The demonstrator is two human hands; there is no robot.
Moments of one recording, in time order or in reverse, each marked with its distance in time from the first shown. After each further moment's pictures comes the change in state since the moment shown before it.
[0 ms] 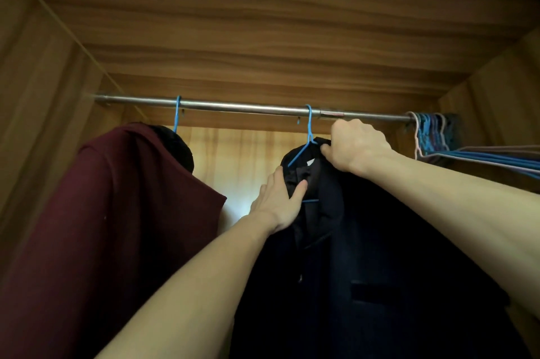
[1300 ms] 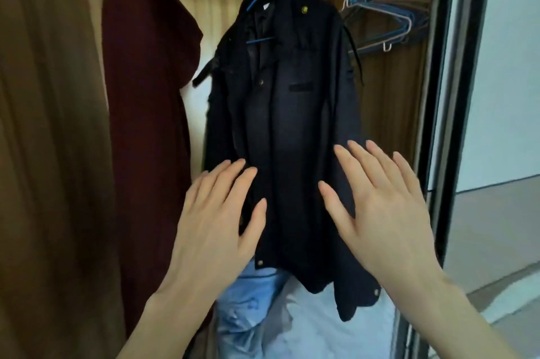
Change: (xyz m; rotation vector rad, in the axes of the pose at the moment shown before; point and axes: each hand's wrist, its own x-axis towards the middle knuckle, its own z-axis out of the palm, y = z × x) left_hand -0.470 0.013 -0.133 0.181 -0.018 0.320; right_hand -0.486 -0.019 -0.089 -0.221 0.092 -0.046
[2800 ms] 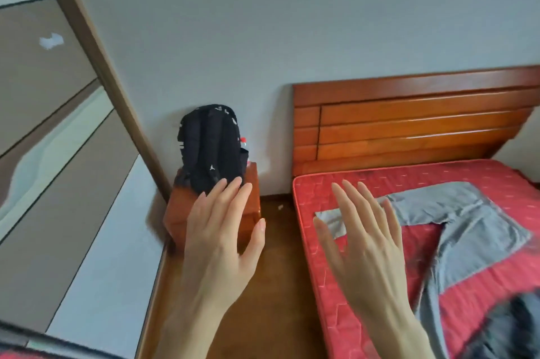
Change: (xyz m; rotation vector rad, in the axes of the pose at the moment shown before) left_hand -0.254 0.659 0.015 -1.188 -0.529 0.609; right_hand -0.484 0.257 -0.477 -0.835 -0.268 1.037
